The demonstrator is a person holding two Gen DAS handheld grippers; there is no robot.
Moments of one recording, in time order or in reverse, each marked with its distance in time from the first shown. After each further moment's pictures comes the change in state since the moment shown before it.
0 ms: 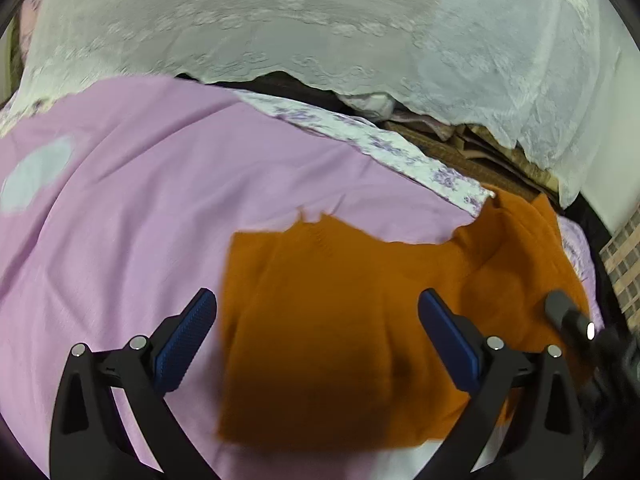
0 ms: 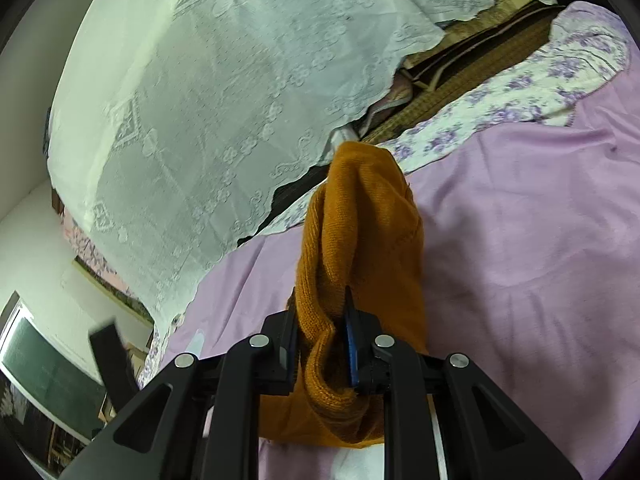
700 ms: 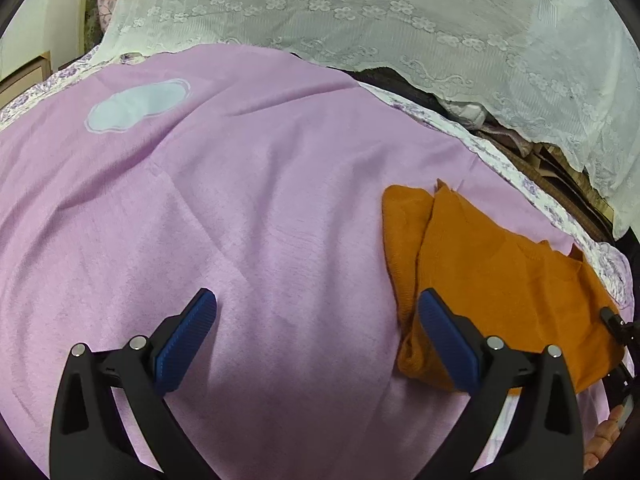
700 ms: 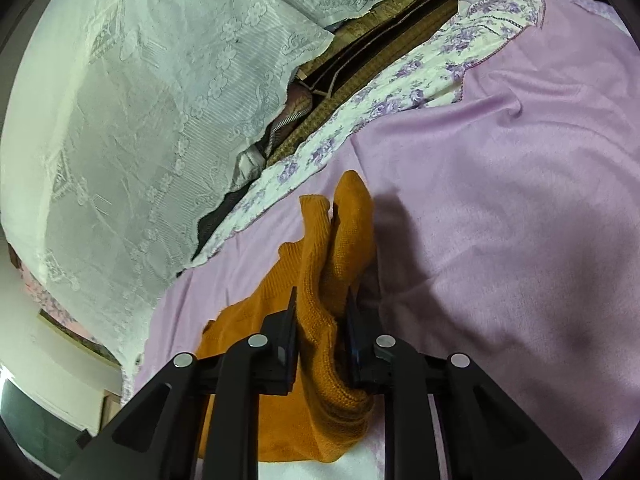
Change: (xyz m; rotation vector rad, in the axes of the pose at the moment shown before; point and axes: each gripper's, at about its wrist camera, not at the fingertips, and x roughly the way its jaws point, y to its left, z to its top) left arm -0.026 0.097 -0.062 -0.173 -0.036 0.183; right arm -0.014 -0.091 0.007 0.179 -0.057 -0.168
